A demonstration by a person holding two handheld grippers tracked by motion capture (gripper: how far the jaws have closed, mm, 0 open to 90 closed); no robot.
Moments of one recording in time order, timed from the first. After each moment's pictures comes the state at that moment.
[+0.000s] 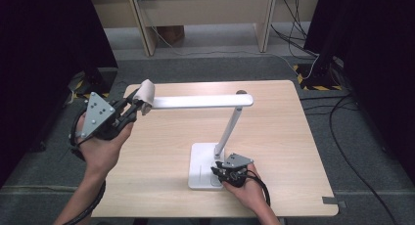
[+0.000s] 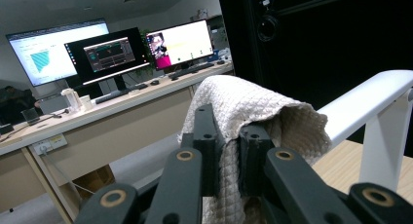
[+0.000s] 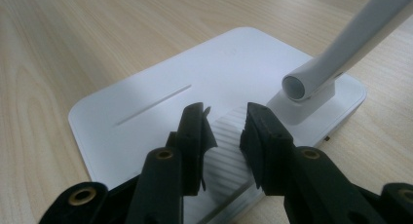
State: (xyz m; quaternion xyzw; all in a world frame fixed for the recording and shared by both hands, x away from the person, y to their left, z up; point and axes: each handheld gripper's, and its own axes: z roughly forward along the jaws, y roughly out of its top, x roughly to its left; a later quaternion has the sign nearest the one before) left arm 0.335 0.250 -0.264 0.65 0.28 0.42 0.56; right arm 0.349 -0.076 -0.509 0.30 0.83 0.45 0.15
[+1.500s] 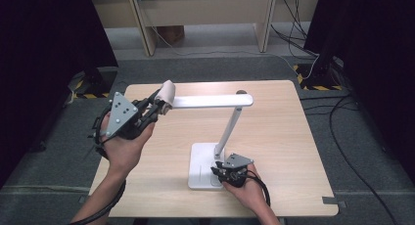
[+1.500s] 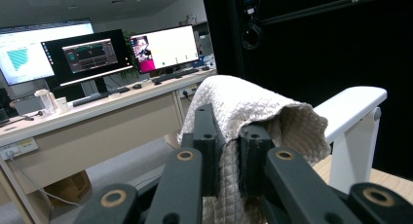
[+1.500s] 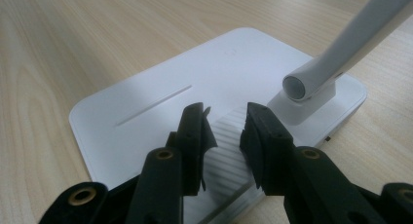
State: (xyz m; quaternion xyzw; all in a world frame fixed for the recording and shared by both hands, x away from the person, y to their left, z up) left arm 0.342 0.208 -0.271 0.65 0.28 0.39 0.59; right arm 0.349 -0.076 -0.510 0.30 0.83 0.45 0.15
